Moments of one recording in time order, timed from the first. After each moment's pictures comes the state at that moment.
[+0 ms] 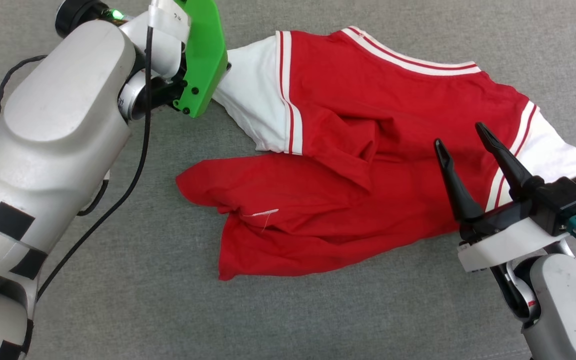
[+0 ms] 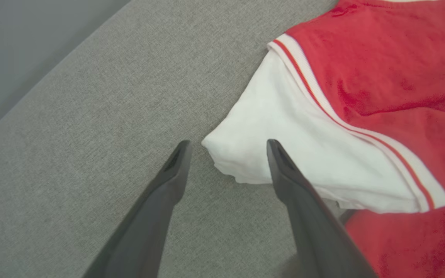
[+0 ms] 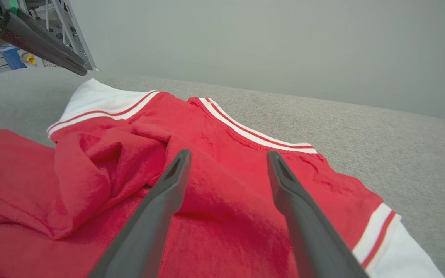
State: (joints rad) left arm -1.25 0.44 -0.90 0.51 -0.82 -0.13 0.78; right arm -0.28 -0.28 0.25 0.05 0.27 0.13 -0.25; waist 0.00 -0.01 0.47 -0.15
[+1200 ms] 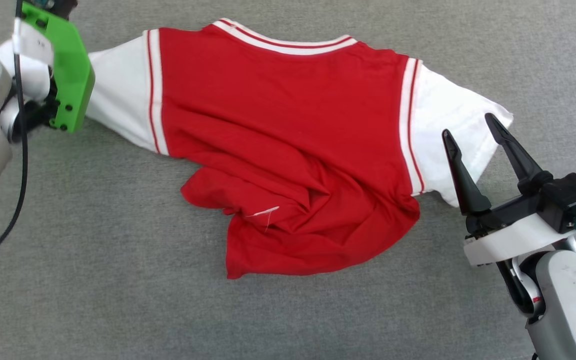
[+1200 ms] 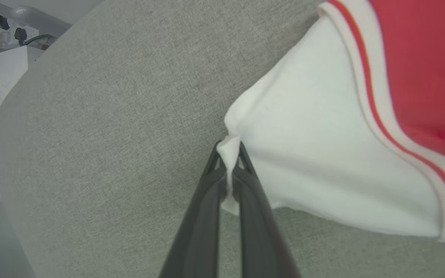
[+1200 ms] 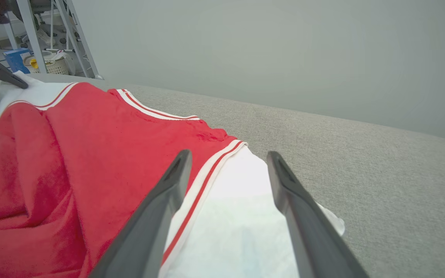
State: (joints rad) left arm -1.30 0.69 -1.19 0.70 -0.99 -0.10 0.56; right arm -0.29 -0.26 0.21 0.04 0.22 0.13 -0.25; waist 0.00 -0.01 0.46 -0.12
